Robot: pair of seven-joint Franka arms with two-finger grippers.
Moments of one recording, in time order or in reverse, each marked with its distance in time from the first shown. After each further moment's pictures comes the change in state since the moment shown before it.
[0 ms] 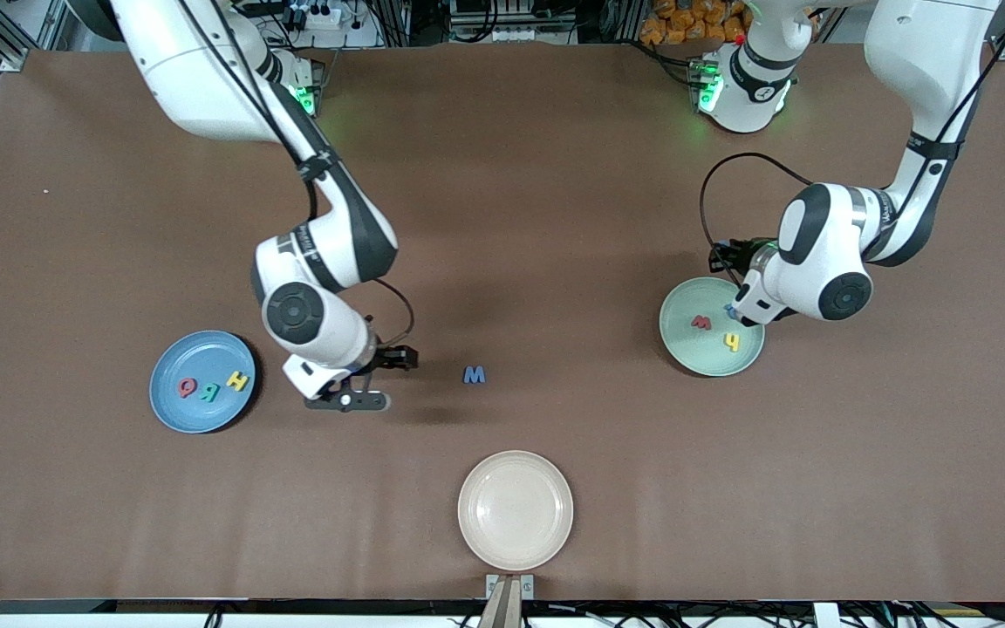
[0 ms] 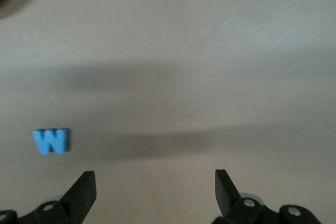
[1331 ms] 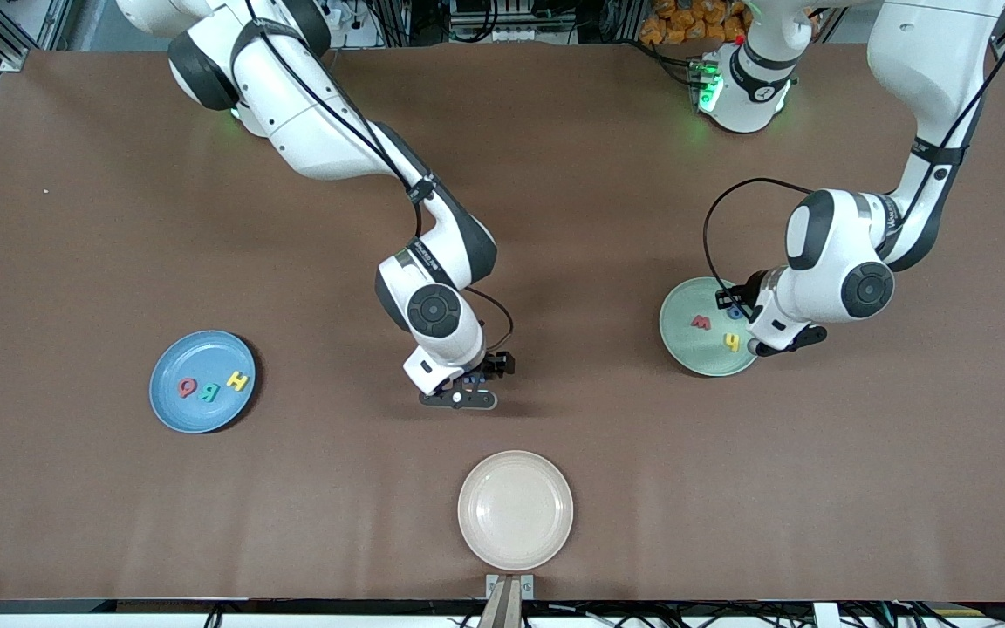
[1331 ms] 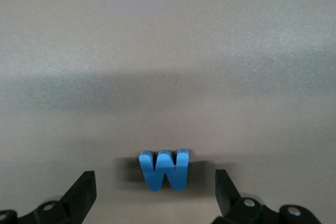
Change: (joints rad) left arm -0.003 0.017 0.001 0.026 0.004 0.238 0.045; right arm 0.157 0.304 0.000 0.315 0.002 0.068 0.180
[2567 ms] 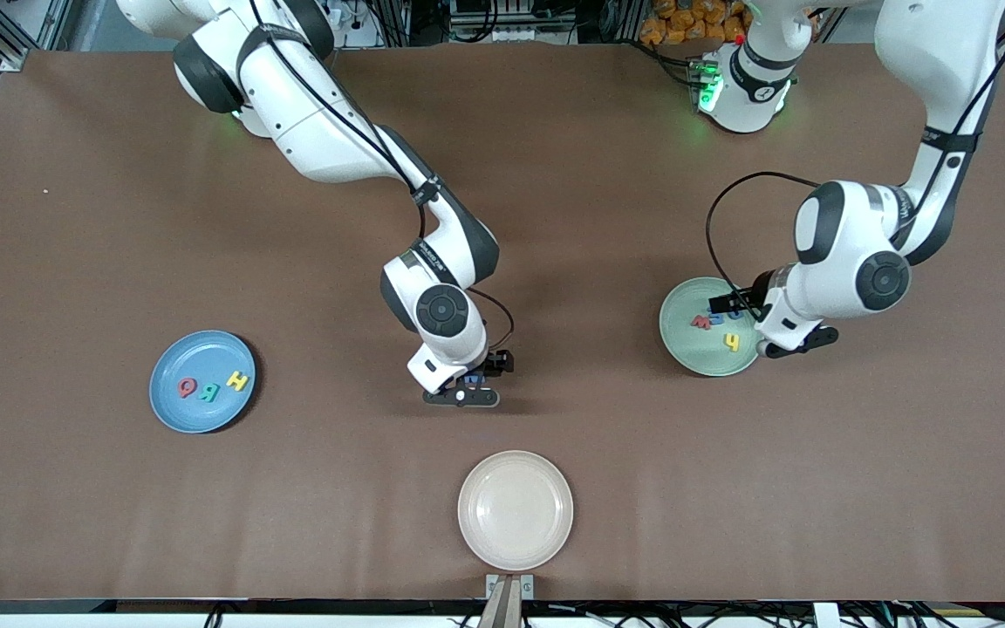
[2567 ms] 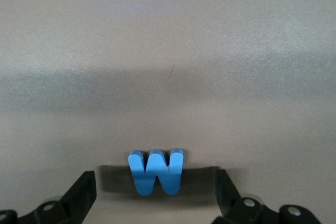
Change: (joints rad) left arm 0.013 -0.083 0.001 0.016 0.000 -0.004 0.002; right arm 0.009 0.018 0.000 0.001 -0.034 -0.004 0.007
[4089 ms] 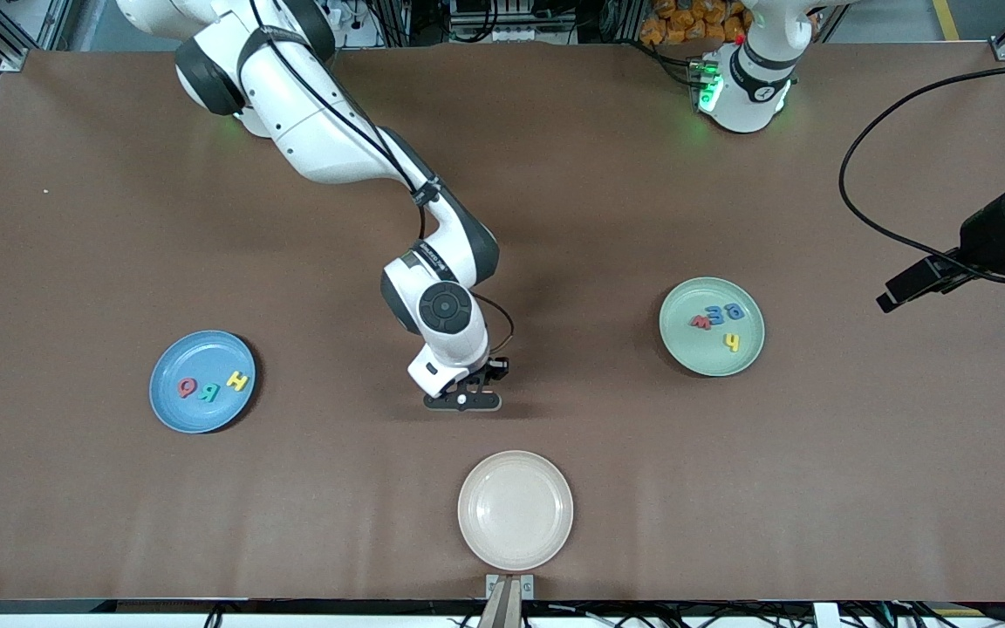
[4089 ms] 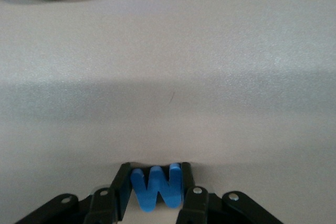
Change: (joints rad) left arm 0.083 -0.240 0.075 0.361 0.000 -0.238 0.043; right arm -0.001 0.010 -0.004 0.029 -0.059 0.017 0.004
